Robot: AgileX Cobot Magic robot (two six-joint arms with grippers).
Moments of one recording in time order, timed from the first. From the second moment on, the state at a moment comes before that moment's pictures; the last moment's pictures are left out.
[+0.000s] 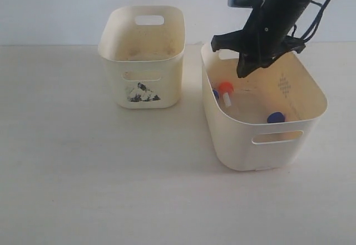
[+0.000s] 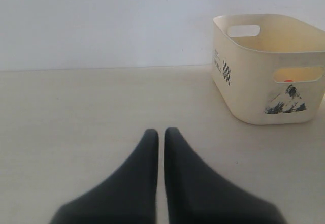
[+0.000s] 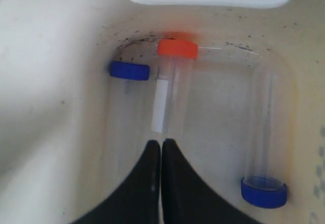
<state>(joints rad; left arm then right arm) -0.03 0.00 0.00 -0.04 0.23 0.04 0.20 1.98 -1.60 0.18 0.94 0.04</state>
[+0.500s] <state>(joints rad) -0.03 0.00 0.00 -0.04 0.23 0.04 0.20 2.06 -1.44 0.18 0.71 -0.01</state>
